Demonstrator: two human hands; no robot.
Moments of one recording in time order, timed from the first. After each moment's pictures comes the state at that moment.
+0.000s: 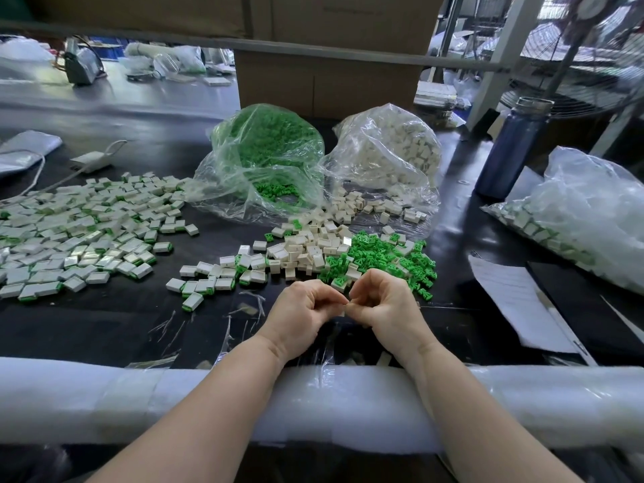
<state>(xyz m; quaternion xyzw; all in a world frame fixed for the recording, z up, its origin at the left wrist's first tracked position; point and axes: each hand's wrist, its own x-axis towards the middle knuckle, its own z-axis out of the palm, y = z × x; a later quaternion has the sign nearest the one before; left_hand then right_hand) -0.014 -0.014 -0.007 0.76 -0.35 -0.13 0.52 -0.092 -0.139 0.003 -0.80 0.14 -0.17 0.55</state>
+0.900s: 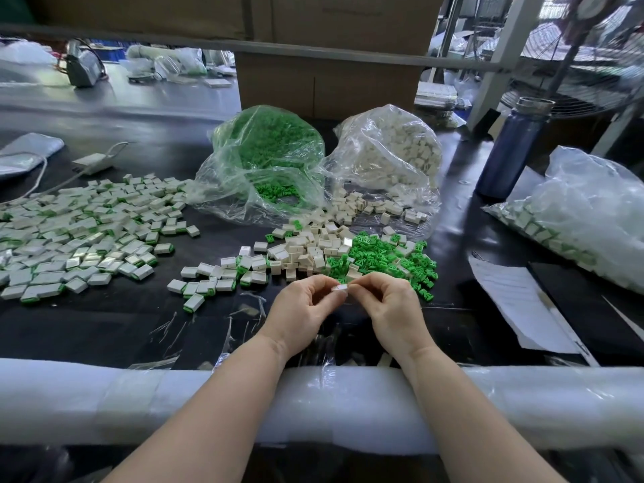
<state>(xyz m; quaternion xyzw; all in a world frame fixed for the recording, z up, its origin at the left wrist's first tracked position) -0.012 -0.015 -0.009 0.76 -0.30 -0.15 0.56 -0.089 -0.139 -0.003 -0.83 0.15 -0.24 0.48</state>
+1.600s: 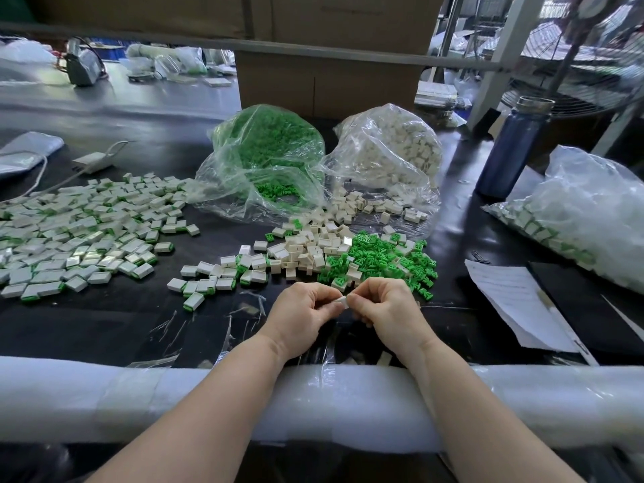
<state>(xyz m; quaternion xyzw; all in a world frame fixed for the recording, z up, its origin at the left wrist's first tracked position) -0.014 -0.012 -0.009 0.78 -0.32 -0.17 0.50 -0.090 -0.140 0.002 -0.80 0.17 -0.15 0.55</state>
